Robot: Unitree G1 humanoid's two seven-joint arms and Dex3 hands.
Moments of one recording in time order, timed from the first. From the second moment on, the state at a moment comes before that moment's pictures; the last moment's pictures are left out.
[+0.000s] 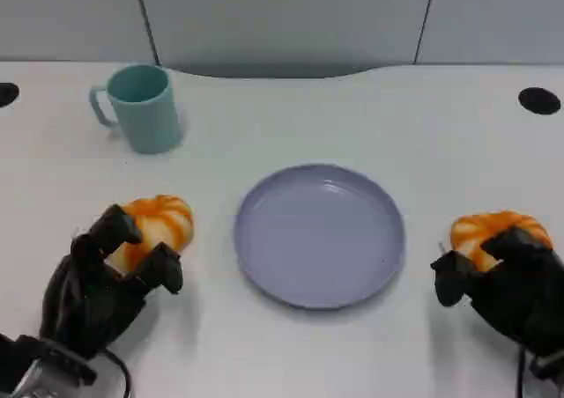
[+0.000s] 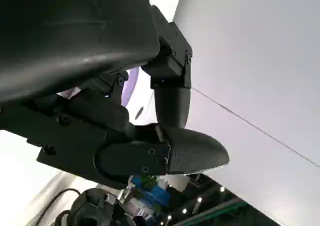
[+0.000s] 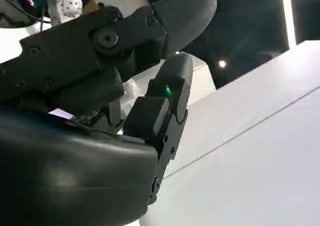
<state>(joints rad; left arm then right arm) -0.36 0.05 0.43 0.91 -0.55 -0.11 -0.98 -0.48 -0.07 -0.47 1.19 0.53 -0.20 1.42</state>
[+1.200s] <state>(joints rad) -0.47 0.17 0.30 0.53 -0.22 -0.55 -0.59 -0.48 -0.07 -0.45 1.21 0.52 -0.15 1.46</state>
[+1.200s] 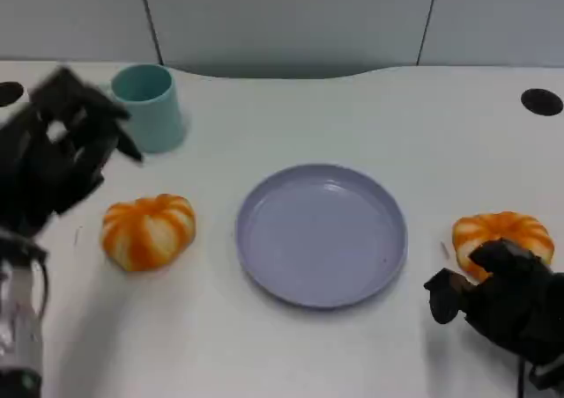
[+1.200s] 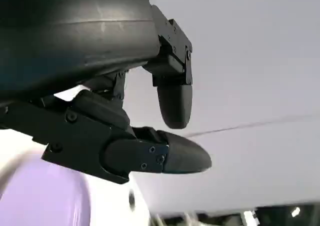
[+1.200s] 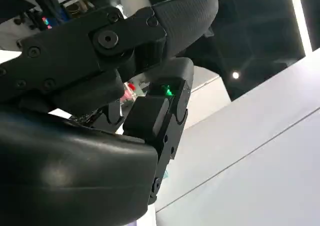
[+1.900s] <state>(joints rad) -0.85 0.35 -0.28 1.29 0.63 -0.56 0.14 -0.48 -0.03 -0.49 1.22 0.54 -0.22 1.47</state>
